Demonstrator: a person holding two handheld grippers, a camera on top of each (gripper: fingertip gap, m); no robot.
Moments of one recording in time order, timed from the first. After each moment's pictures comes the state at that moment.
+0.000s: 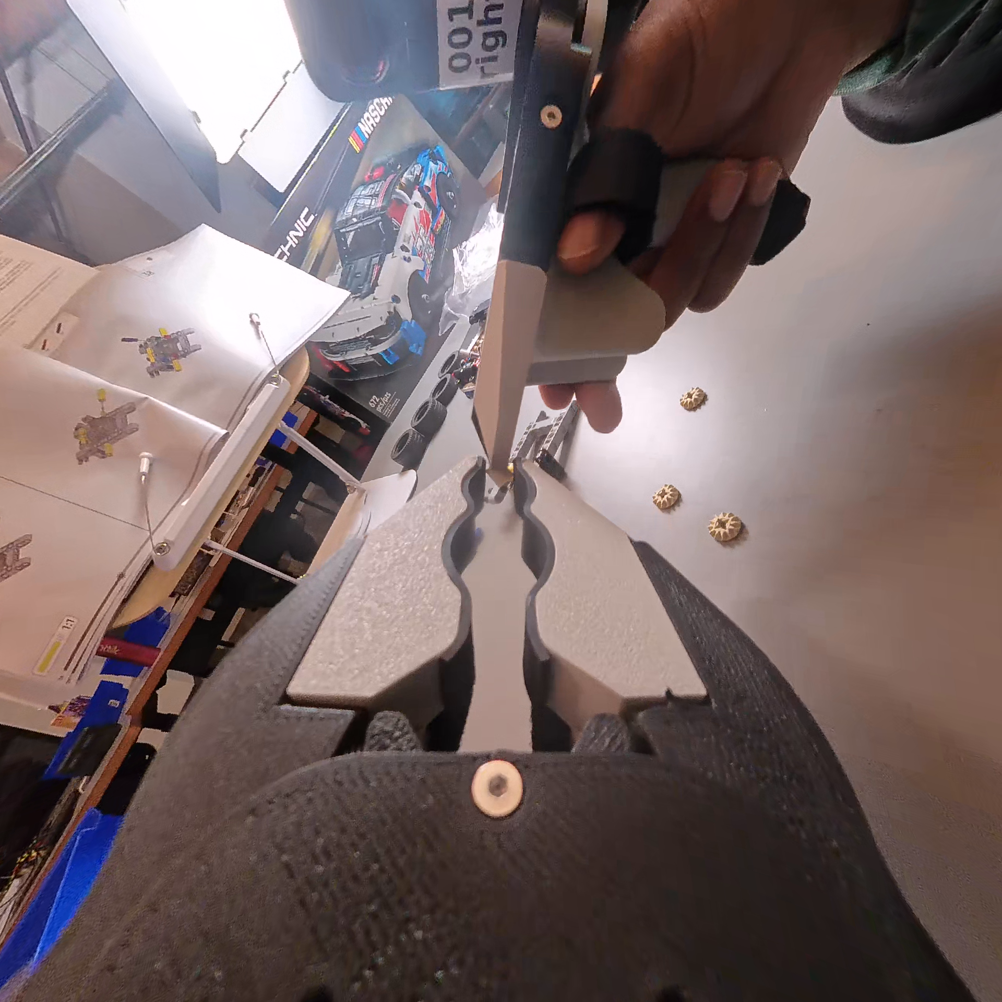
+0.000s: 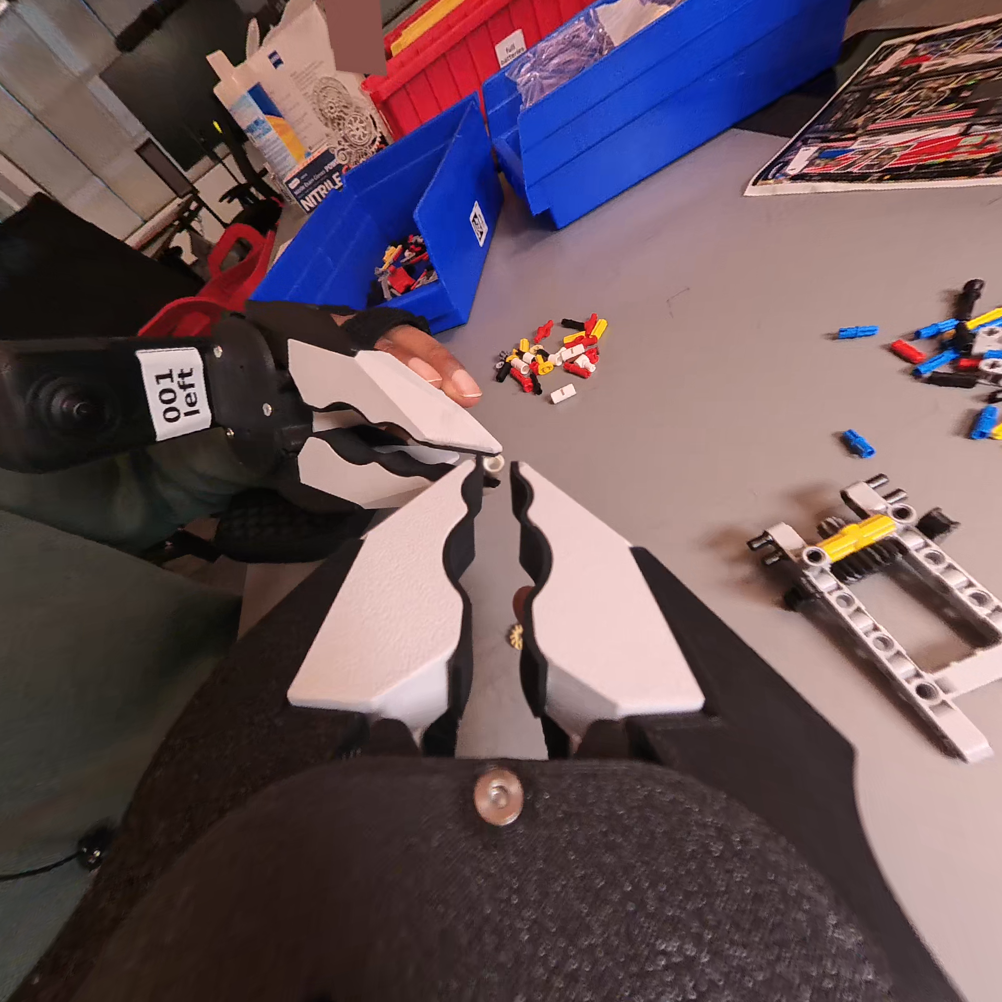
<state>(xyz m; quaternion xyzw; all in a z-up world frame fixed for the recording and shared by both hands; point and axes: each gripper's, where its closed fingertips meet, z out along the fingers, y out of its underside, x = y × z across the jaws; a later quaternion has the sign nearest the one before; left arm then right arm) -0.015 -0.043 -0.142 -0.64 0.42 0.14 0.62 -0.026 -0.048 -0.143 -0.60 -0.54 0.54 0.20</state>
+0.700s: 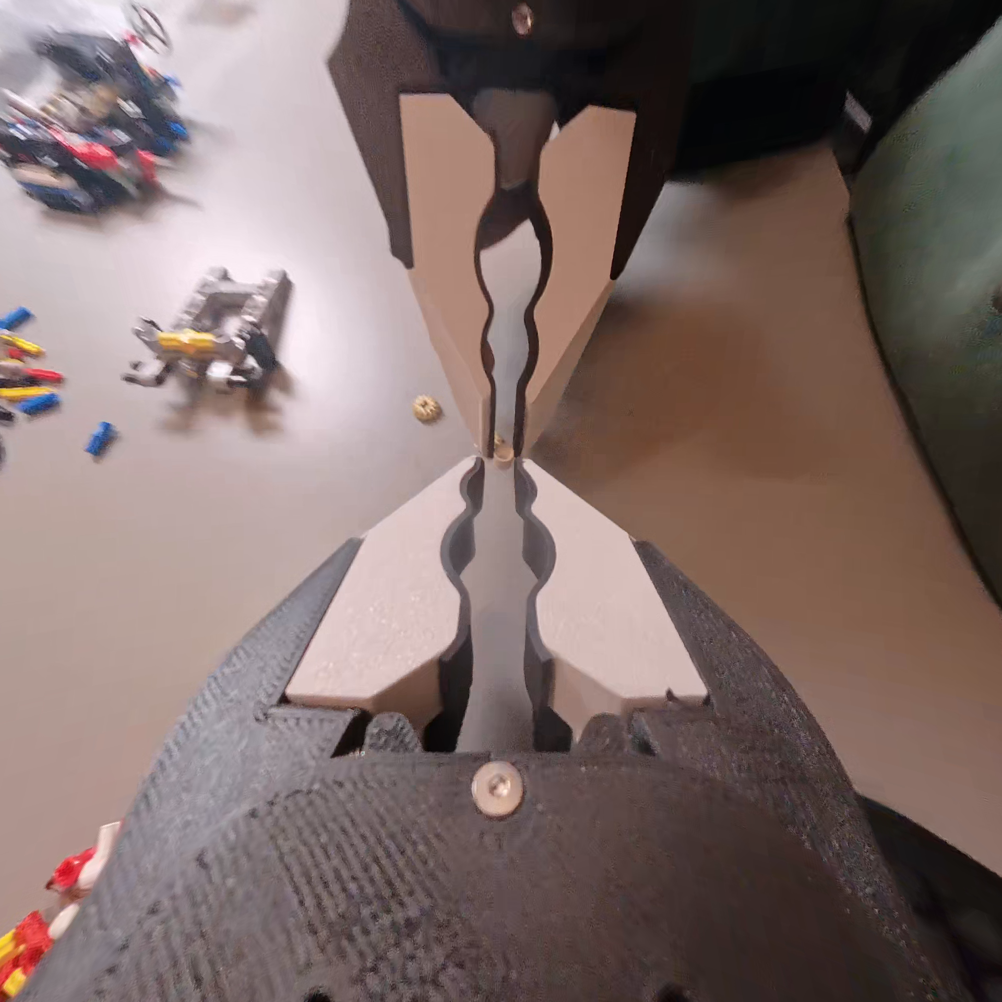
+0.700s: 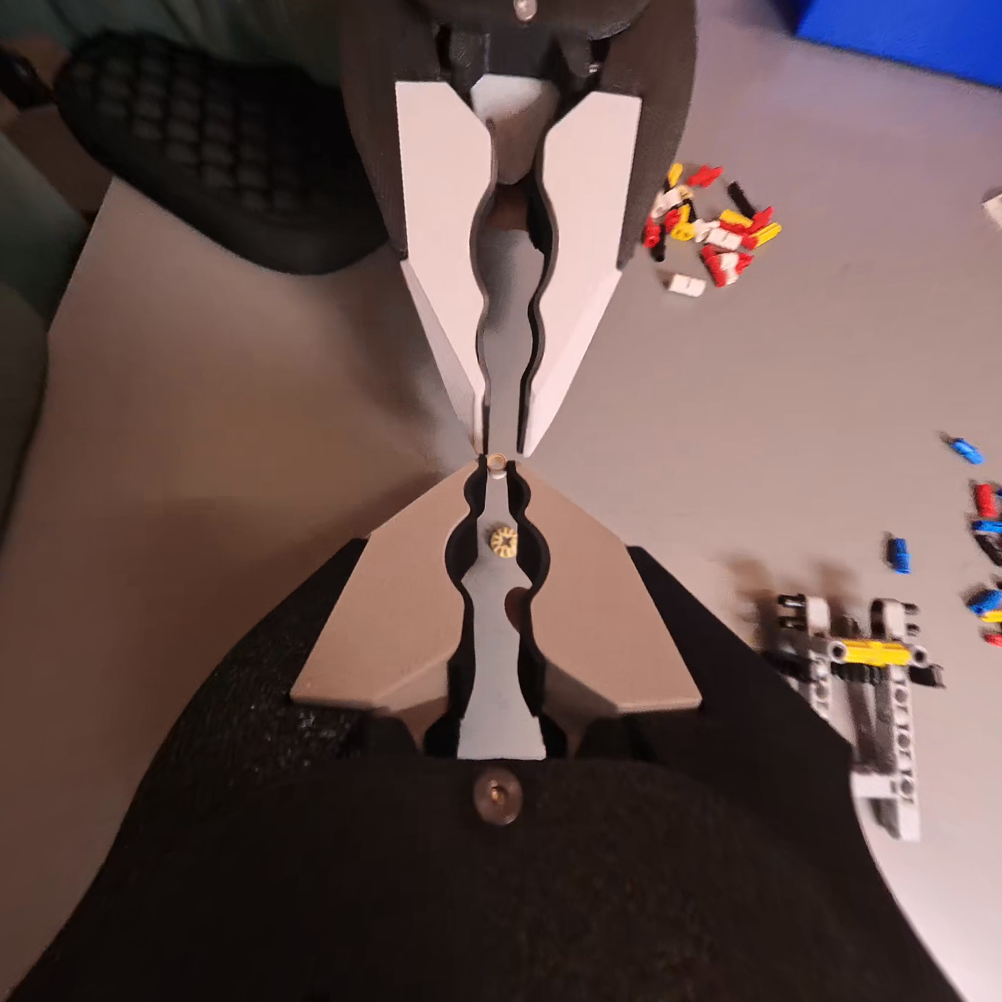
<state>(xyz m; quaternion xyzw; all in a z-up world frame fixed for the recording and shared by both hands) 0.001 -0.088 -0.204 -0.78 0.42 -0.22 0.41 -0.004 -0.090 -0.205 -0.41 -0.81 0.35 0.23</state>
